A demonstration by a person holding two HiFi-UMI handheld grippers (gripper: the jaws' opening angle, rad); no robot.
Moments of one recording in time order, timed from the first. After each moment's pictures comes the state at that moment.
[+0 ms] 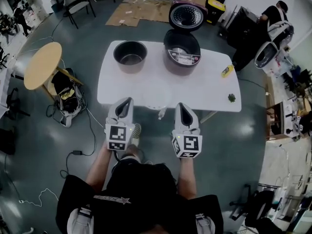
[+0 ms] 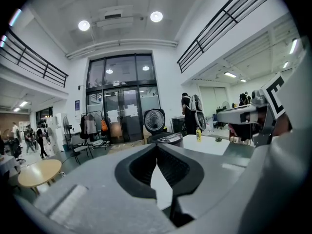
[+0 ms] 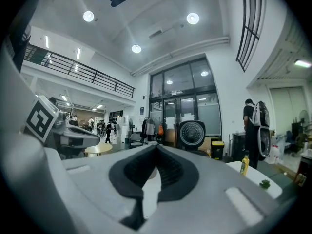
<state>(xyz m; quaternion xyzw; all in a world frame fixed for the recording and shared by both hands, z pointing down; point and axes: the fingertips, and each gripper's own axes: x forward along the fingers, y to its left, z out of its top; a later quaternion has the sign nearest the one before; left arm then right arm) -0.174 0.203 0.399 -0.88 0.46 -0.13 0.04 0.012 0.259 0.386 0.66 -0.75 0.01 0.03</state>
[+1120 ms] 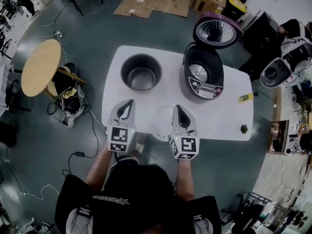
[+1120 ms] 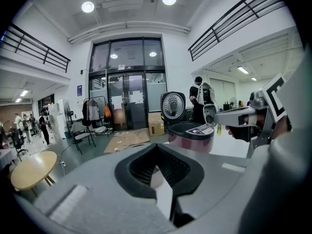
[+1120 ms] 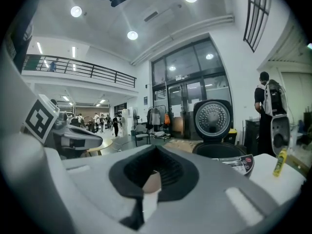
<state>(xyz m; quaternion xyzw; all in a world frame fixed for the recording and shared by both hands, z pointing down) -0.203 -0.017 0.451 -0.86 0.47 -0.18 -0.03 -0.028 0.021 0.439 0.62 -0.78 0.08 0.06</state>
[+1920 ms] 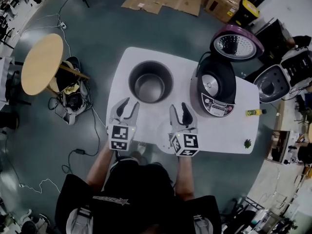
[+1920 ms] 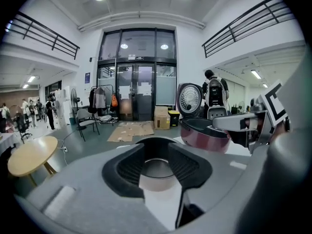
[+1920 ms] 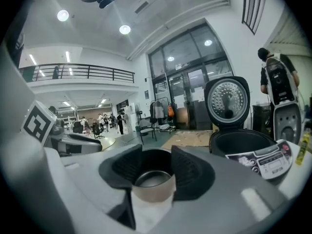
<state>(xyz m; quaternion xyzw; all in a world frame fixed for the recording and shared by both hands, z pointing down) -0.240 -0.098 0.494 -0.84 0.50 -0.19 -0.09 -0.058 -0.078 0.482 0.60 -0.79 0.14 0.07</state>
